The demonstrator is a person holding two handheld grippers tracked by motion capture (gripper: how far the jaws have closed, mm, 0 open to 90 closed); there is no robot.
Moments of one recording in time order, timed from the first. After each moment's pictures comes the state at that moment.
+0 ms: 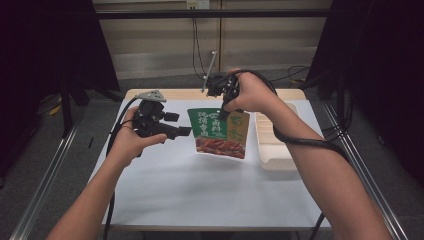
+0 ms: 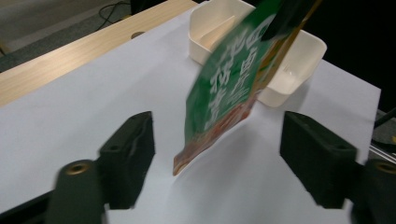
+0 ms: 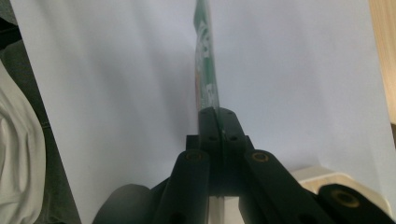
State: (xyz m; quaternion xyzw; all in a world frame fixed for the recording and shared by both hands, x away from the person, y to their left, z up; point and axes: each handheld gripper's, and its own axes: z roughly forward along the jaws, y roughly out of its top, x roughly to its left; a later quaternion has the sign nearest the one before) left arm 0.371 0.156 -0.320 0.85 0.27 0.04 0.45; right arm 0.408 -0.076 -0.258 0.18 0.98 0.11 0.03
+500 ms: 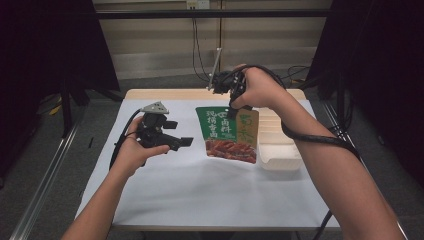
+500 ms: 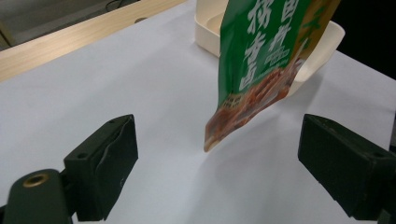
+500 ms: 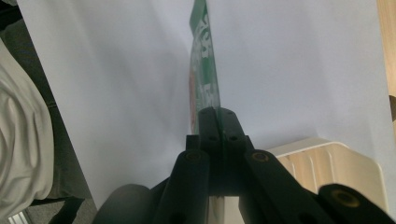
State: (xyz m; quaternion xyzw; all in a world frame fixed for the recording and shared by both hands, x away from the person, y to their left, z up) left arm 0.362 0.155 -0.352 0.84 0.29 0.05 0.45; right arm 0.405 -0.089 -0.247 0.18 0.98 0.08 0.02
